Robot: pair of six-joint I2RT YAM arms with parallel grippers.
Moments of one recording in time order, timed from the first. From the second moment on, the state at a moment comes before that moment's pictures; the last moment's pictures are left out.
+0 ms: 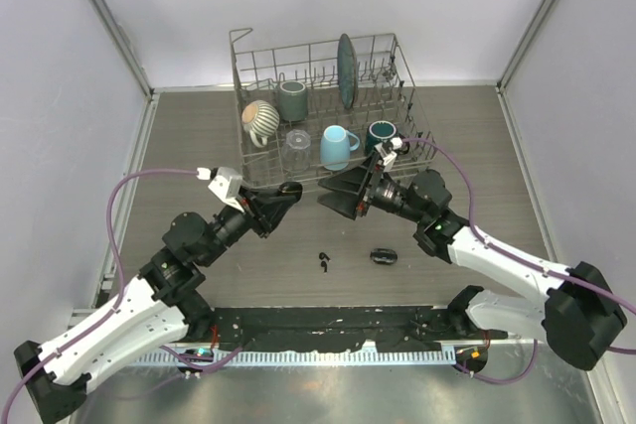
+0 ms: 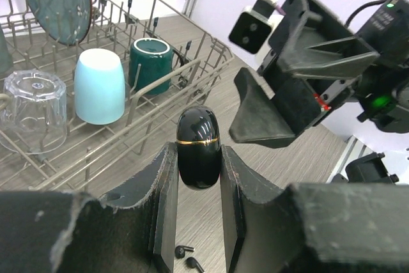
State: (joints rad) left arm -0.82 0.57 0.53 0.14 -0.03 -0.34; right arm 0.69 1.13 0.58 0.66 -0.47 1.57
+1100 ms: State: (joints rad) left arm -0.82 0.60 0.46 0.42 0.13 -0.24; right arm 0.74 1.14 0.67 0.52 -0.40 1.65
